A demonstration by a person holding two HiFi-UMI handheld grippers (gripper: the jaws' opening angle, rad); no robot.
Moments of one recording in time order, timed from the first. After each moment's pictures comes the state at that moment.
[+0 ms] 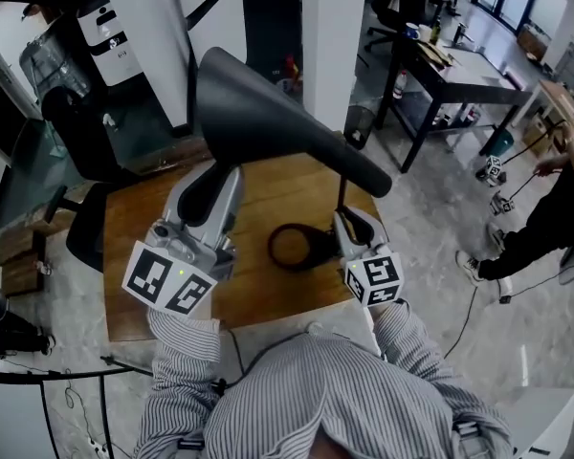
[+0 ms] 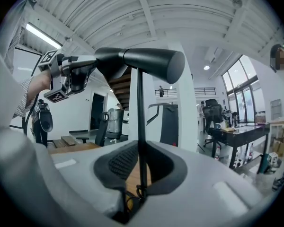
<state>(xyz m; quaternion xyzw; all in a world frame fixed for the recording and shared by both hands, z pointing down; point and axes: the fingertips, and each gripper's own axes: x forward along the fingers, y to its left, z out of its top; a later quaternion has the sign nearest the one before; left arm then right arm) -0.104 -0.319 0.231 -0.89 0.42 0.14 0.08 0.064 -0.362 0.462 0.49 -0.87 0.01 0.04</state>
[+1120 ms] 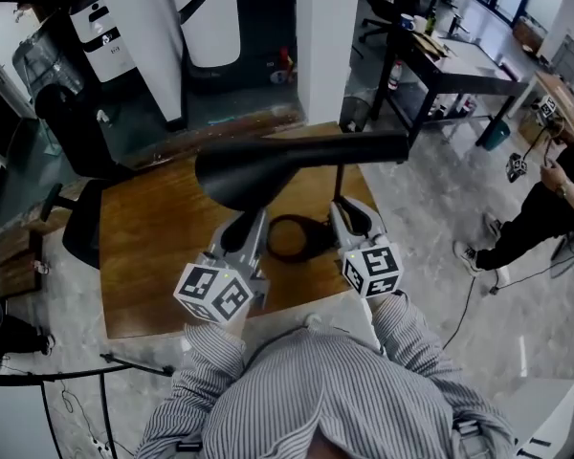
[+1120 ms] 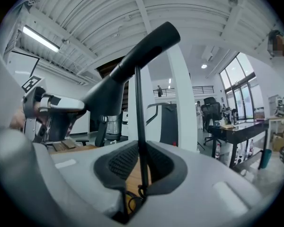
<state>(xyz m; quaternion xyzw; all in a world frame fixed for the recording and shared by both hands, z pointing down) -0.084 -0.322 0.388 -0.87 0.47 0.11 -0.13 0.066 -0.363 0.461 0.49 -0.87 0.03 0.03</state>
